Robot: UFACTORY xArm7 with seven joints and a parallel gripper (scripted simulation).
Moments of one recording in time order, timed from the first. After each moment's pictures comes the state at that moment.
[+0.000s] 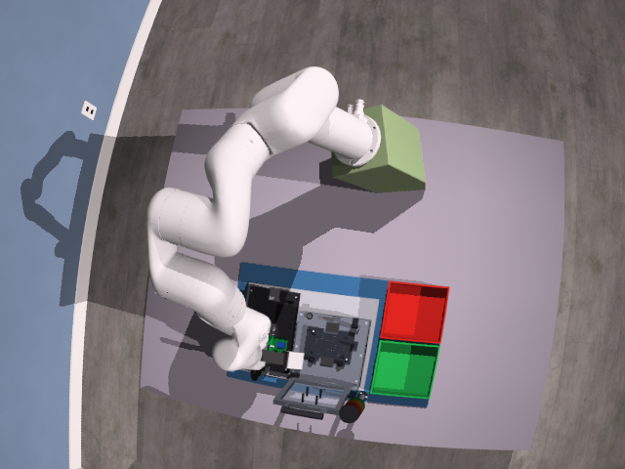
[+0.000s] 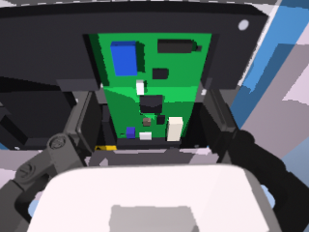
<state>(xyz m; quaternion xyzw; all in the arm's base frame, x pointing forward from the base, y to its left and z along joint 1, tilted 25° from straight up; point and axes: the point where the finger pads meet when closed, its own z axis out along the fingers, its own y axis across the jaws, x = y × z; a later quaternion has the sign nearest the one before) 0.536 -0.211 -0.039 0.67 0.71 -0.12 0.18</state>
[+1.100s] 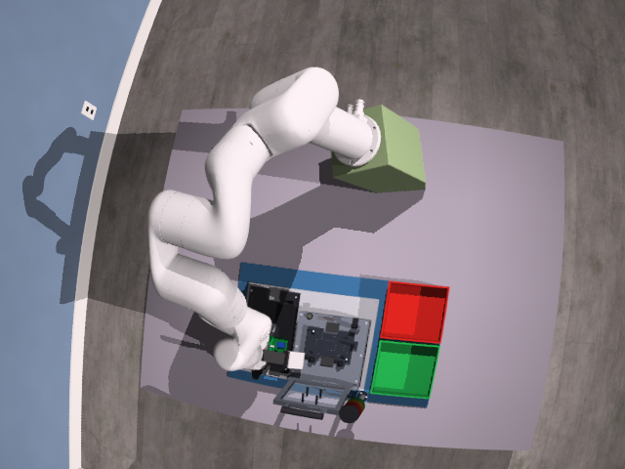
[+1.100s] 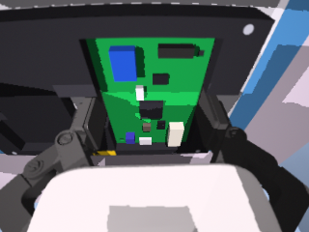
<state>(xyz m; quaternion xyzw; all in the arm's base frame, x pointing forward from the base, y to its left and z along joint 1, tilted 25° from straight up) 0.537 -0.214 -0.045 0.67 0.71 -0.12 0.18</state>
